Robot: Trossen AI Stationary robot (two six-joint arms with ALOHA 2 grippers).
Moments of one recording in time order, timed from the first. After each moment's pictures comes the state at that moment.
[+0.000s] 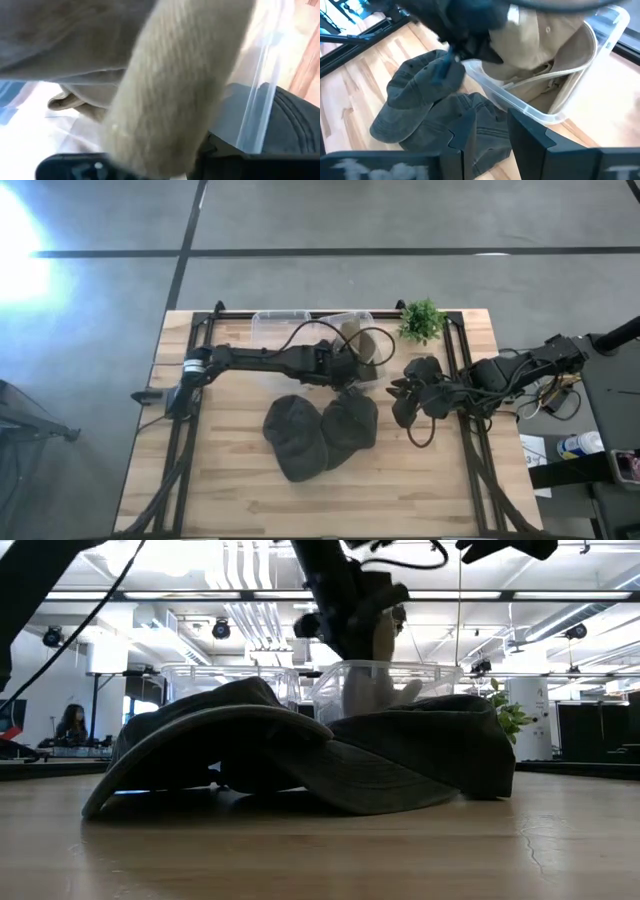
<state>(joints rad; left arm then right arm) 0.03 2.03 1.91 -0.89 -0.37 -0.40 0.38 1.17 1.23 -0.96 0.60 0.93</state>
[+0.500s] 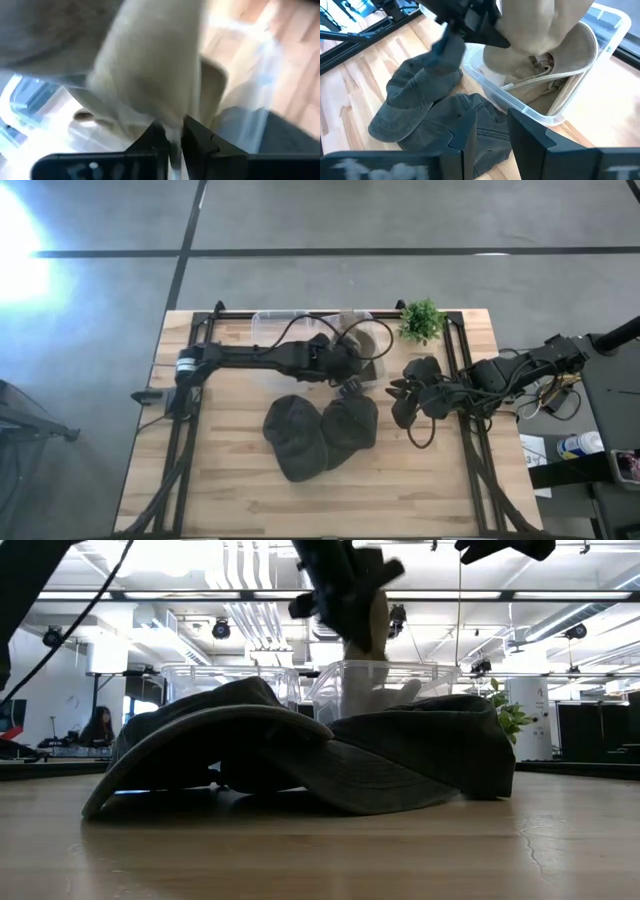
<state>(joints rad) 0.03 1.98 1.91 -0.86 -0.45 -0.41 0.38 1.17 1.22 -0.94 0.61 0.91</state>
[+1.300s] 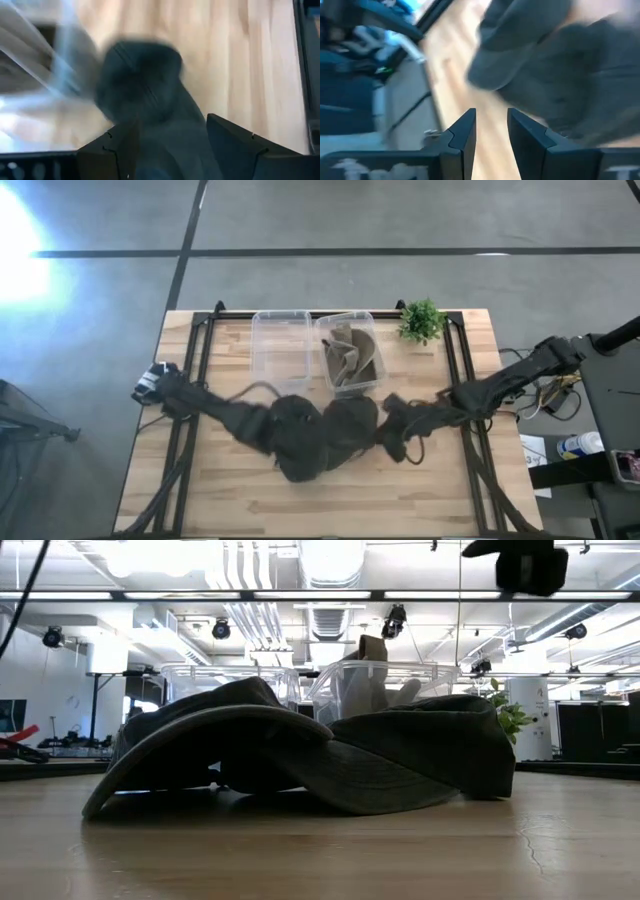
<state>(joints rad) -0.41 1.78 1.79 -0.99 -0.37 -0.42 0.42 1.22 0.94 -0.37 0.17 1.07</state>
